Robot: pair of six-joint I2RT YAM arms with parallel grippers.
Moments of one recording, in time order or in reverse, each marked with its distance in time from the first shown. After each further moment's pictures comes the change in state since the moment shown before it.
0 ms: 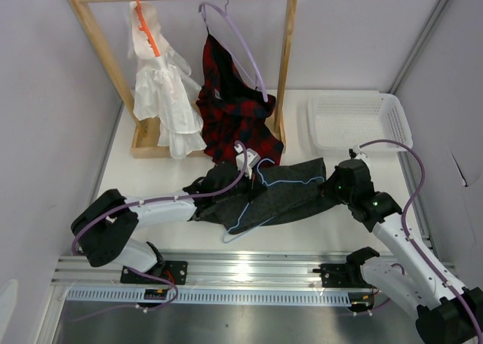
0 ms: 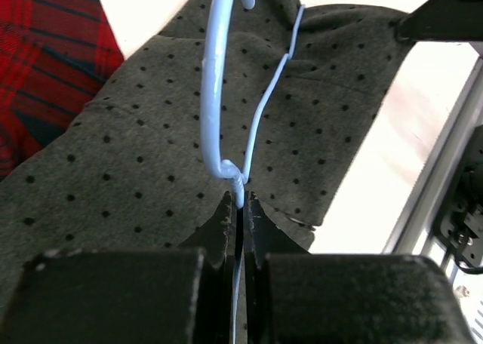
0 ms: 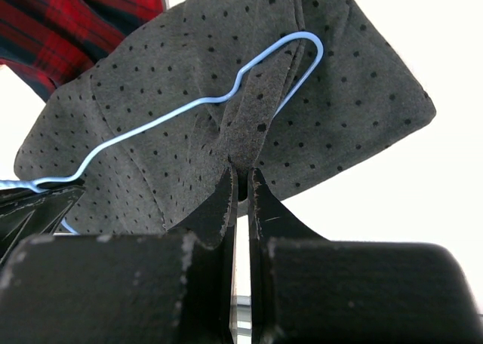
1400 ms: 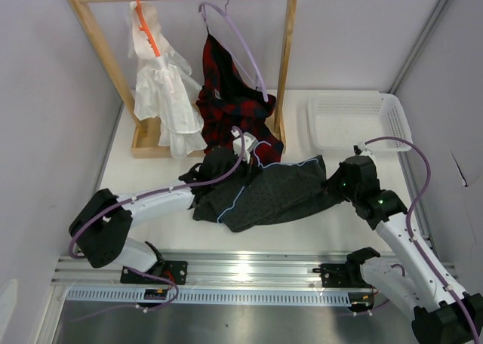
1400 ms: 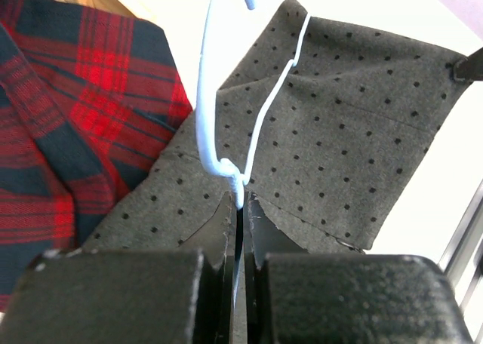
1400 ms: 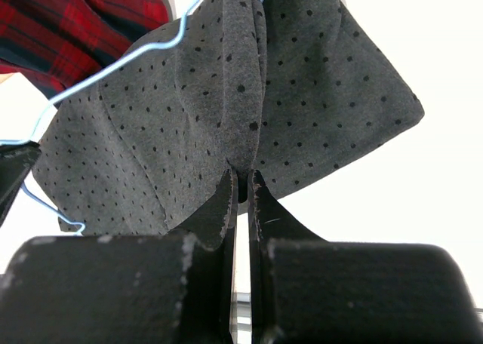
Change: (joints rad) left arm 0.071 -0.011 0.114 -0.100 -0.039 0.109; right arm -0.055 0.002 0.056 -0.046 -0.042 -0.032
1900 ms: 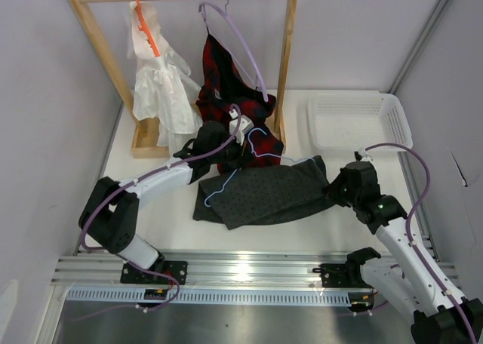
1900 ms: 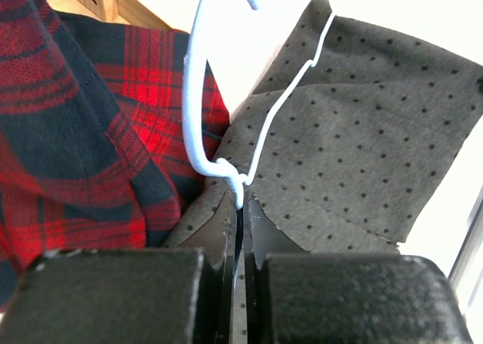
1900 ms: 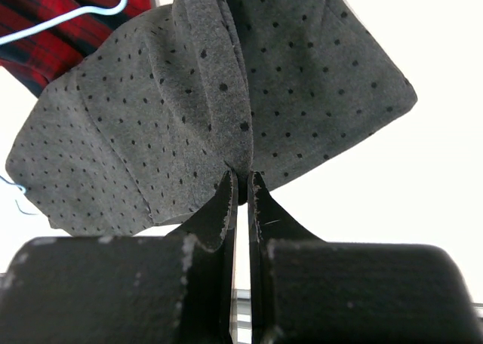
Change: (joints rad) left arm 0.193 0.092 0.206 -0.225 0.261 0.135; right arm -0.016 -0.040 -0.053 -0.008 -0.021 0.000
